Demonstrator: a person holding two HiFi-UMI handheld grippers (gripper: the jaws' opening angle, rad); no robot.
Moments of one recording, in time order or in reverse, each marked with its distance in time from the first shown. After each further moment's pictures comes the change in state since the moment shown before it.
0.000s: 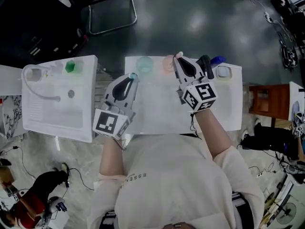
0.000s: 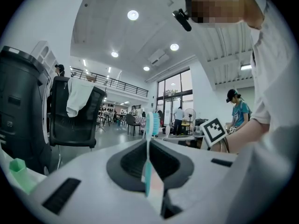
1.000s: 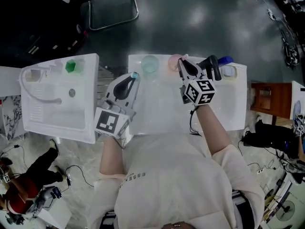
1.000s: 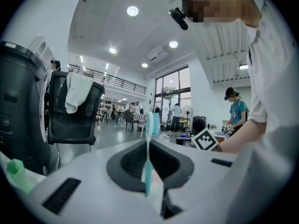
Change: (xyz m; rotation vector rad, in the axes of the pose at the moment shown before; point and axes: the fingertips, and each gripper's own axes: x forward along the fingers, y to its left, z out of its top) left arm 0.002 0.021 -0.021 0.018 0.044 -0.038; right arm 0.019 -0.038 -0.090 0.133 0.179 -0.110
